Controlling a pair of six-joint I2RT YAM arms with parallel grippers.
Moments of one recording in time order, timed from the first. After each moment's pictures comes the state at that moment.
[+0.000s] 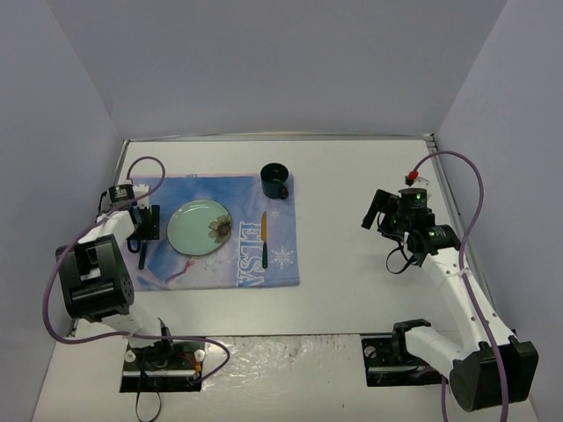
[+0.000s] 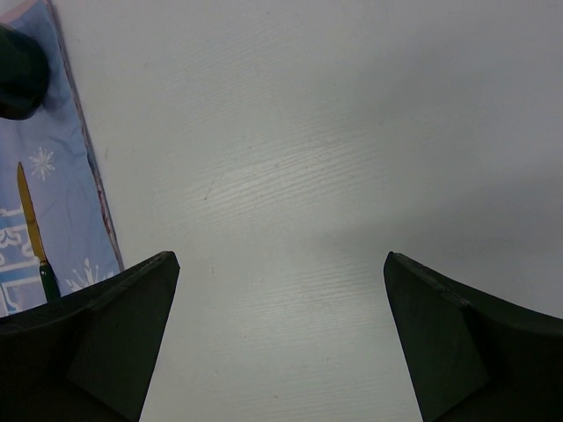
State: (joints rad) left arm 0.28 1.58 0.95 -0.37 -0.03 0.23; right arm 0.15 1.02 0.84 -0.58 0.10 0.48
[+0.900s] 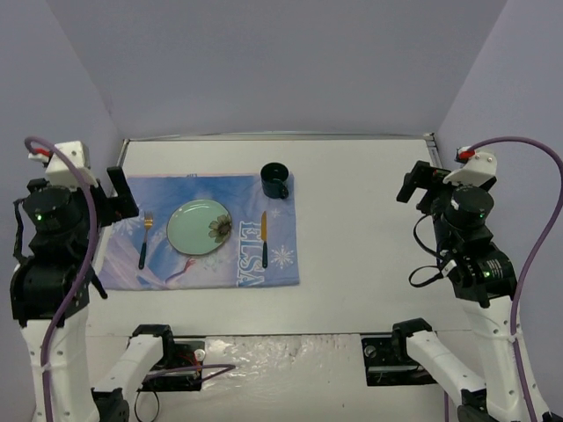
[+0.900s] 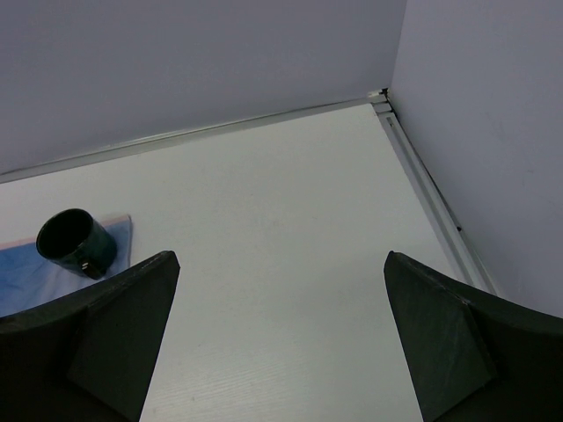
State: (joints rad) left arm -0.02 0.82 1.53 -0.98 -0.20 -0.05; right arm 0.22 0.78 1.19 -0.57 0.37 0.18
